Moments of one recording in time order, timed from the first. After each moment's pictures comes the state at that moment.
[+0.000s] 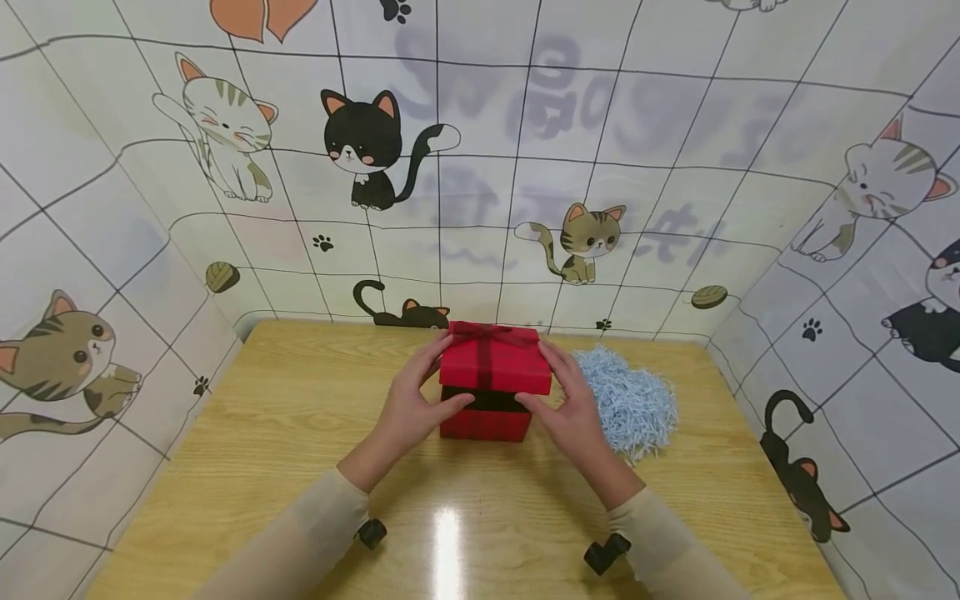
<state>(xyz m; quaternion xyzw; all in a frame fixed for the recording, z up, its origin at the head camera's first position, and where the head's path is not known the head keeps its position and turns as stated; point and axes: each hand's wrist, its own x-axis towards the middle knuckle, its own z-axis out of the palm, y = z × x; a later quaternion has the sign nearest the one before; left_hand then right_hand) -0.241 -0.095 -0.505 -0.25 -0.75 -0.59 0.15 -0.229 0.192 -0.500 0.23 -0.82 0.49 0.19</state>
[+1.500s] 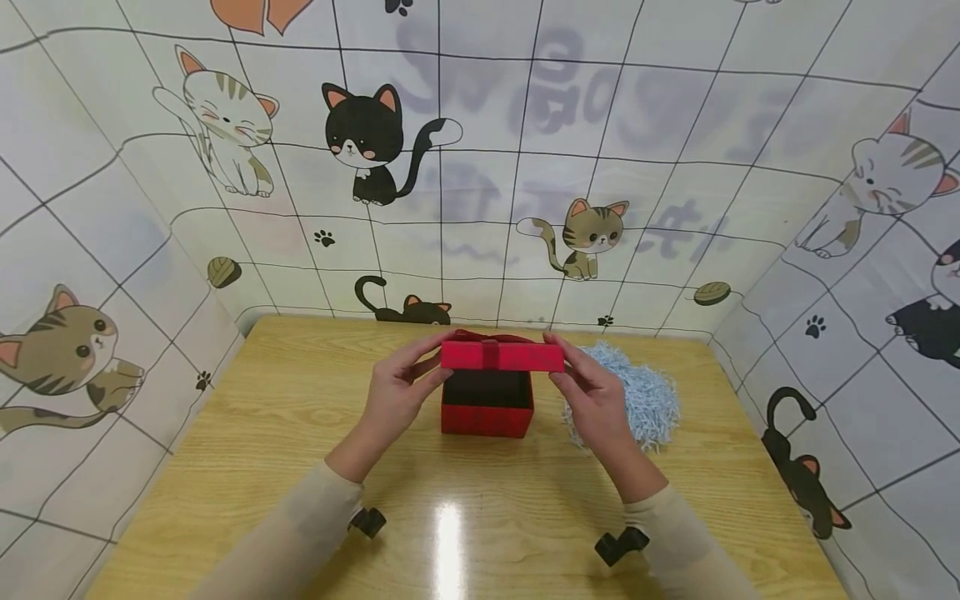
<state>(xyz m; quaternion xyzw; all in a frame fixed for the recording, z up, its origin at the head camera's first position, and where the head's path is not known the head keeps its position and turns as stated) -0.238 -0.109 -0.476 -0.31 -0.64 -0.68 0.17 -0.223 0.205 -0.471 0.29 -0.69 0.62 0.20</state>
